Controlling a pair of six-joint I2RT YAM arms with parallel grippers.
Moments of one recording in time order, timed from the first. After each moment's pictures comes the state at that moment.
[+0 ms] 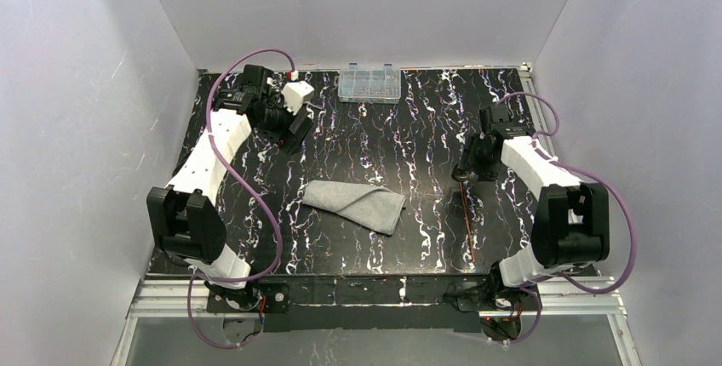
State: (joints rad) left arm -0.20 1.58 1.48 -0.95 0.25 0.50; right arm 0.12 1.48 1.02 -0.67 0.03 0.42
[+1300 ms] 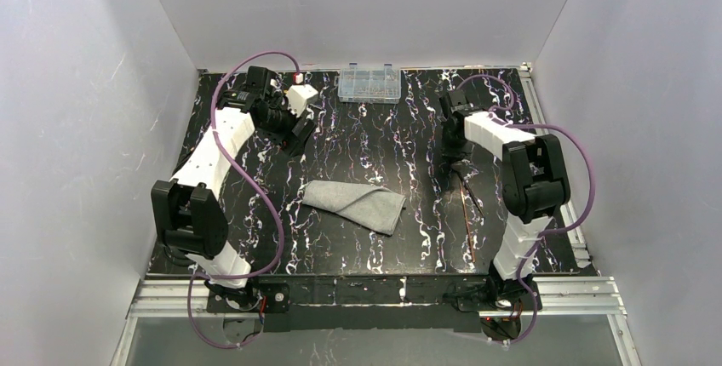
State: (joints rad) left arm -0.20 1.62 1.47 -0.94 0.30 0.53; right arm 0.28 1.88 1.29 -0.63 0.18 0.39
